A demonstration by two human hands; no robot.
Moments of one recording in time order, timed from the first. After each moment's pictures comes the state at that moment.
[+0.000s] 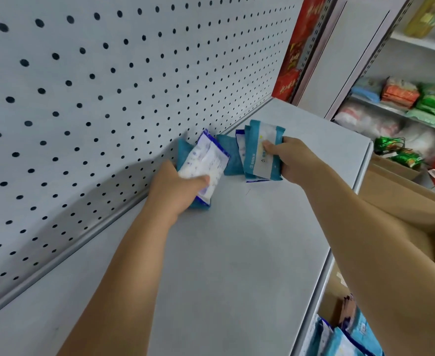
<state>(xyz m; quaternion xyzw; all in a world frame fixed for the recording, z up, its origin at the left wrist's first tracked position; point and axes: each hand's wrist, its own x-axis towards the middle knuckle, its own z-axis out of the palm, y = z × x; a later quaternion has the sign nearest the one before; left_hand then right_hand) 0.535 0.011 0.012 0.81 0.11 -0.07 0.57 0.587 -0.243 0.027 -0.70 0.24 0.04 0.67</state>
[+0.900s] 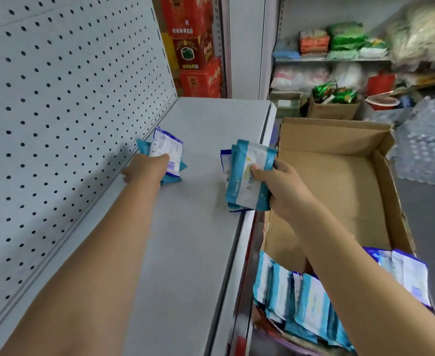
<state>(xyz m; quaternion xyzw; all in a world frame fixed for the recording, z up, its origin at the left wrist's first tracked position) 0.607 -0.141 -0.001 0.88 0.12 -0.04 0.46 0.398 -0.337 0.012 -0.51 0.31 -0.10 0.80</state>
